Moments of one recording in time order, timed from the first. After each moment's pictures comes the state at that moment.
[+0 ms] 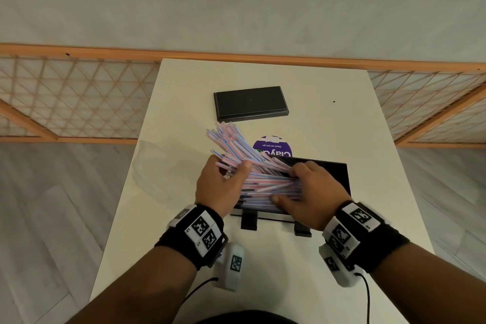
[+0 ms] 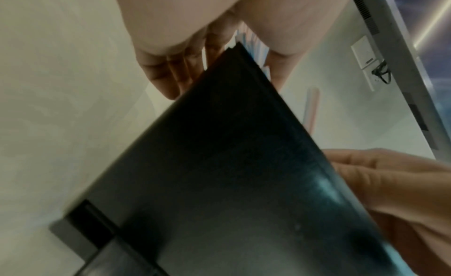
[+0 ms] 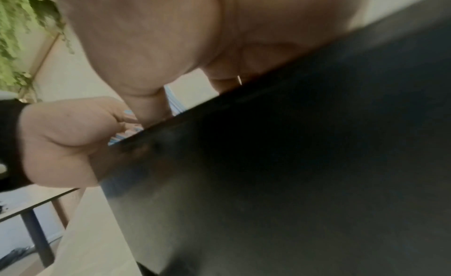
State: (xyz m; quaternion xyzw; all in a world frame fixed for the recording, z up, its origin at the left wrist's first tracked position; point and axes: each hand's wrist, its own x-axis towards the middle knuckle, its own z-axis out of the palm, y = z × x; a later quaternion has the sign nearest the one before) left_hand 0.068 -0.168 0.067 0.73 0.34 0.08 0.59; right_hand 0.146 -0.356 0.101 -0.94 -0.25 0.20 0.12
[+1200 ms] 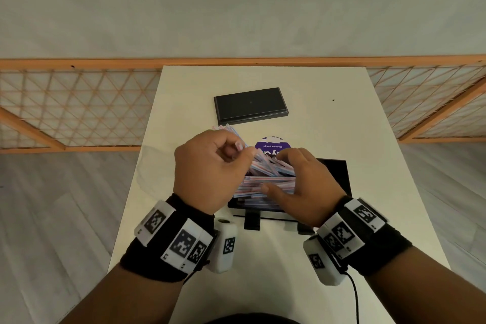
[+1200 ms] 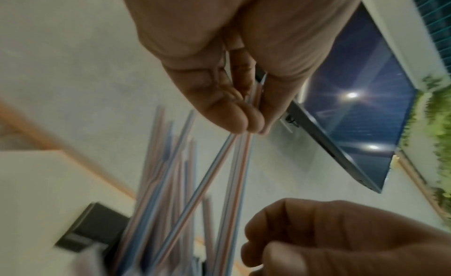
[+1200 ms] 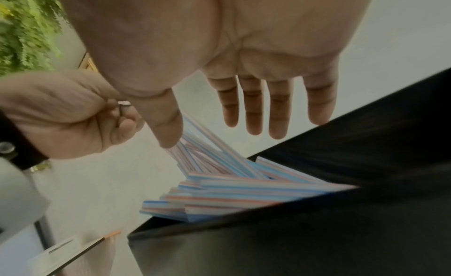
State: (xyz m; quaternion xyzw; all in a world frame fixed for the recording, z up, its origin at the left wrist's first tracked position) left_hand 0.063 -0.161 0.158 0.83 0.16 0.26 0.46; right_hand 0.134 -0.339 0.128 -0.91 -0.28 0.15 0.27
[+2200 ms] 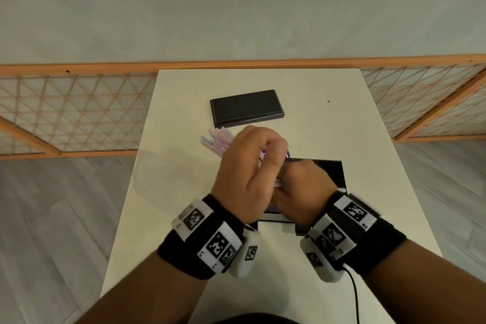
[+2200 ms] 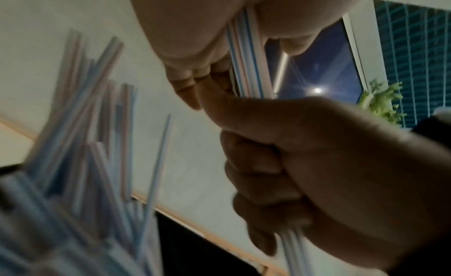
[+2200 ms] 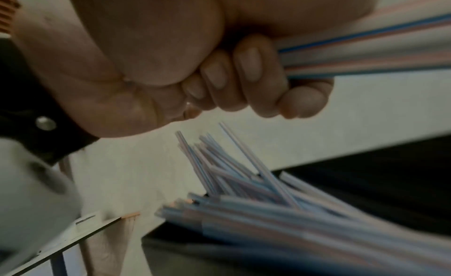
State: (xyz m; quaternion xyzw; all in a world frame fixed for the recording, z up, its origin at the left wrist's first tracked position) left_hand 0.075 -0.202 0.166 0.82 0.00 0.24 0.52; right_hand 0.133 -0.331 0.139 -0.91 -0.36 0.12 0.19
